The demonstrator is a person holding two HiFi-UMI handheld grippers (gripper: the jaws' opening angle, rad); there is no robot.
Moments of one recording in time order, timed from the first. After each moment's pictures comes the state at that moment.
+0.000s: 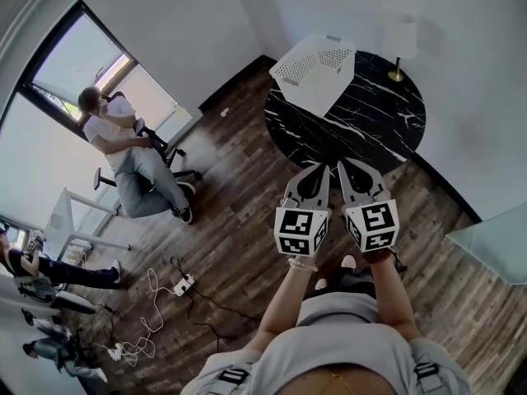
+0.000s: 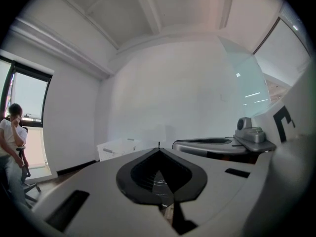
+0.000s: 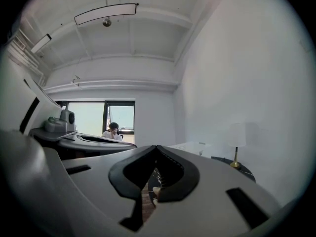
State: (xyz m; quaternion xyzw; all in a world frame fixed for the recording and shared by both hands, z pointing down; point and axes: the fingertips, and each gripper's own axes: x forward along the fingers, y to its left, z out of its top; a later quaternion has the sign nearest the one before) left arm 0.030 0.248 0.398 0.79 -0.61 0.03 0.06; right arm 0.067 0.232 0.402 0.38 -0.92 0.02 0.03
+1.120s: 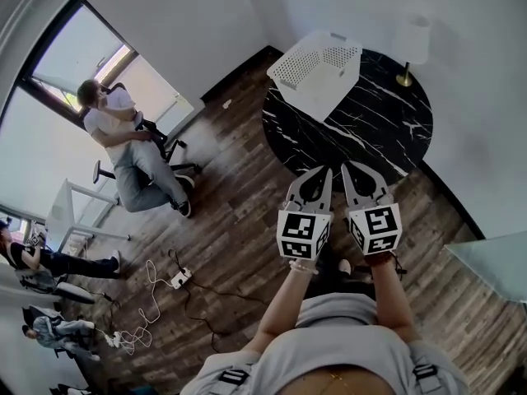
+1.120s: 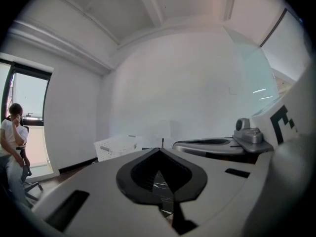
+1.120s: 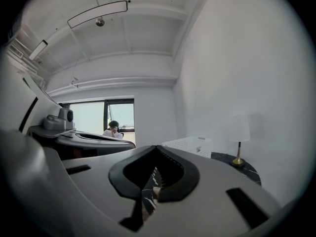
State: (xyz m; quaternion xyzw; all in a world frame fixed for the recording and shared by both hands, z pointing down) left arm 0.043 0.174 0.420 0.78 -0.62 0.05 0.07; right arm 0.080 0.154 0.428 0.36 -0.93 0.04 0.04
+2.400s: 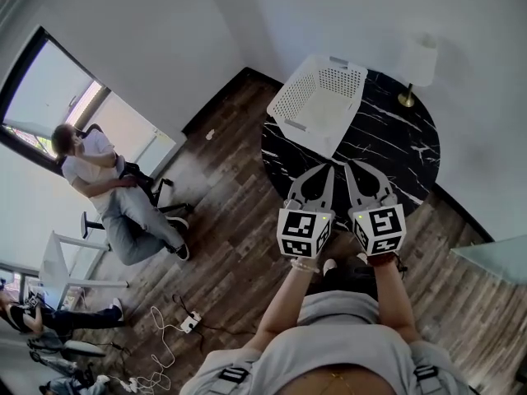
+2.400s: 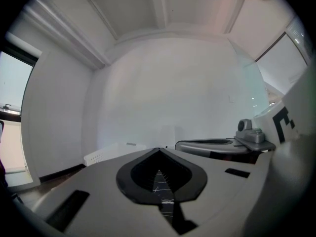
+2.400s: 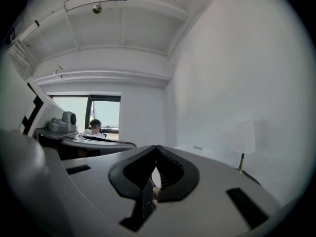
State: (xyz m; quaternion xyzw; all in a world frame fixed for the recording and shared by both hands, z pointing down) left arm -0.063 0.035 0.412 0.83 -0.55 0.02 0.07; right arm -0.020 0.024 0.417 0.43 -0.90 0.02 0.03
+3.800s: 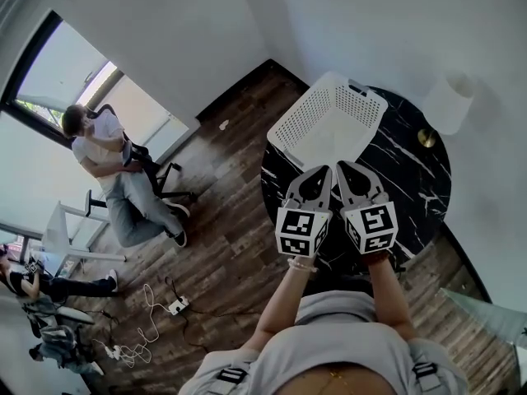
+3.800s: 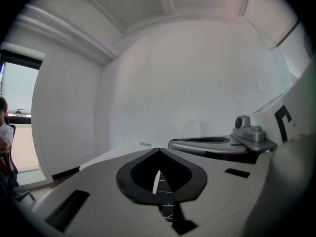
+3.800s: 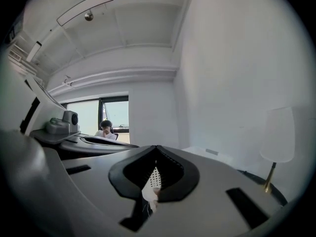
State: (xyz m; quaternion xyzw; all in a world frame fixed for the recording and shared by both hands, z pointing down) left arm -0.067 -0.120 0.427 0.77 -0.62 0.05 0.09; right arm -0.041 -0.134 0.430 0.33 -0.94 0.05 0.04
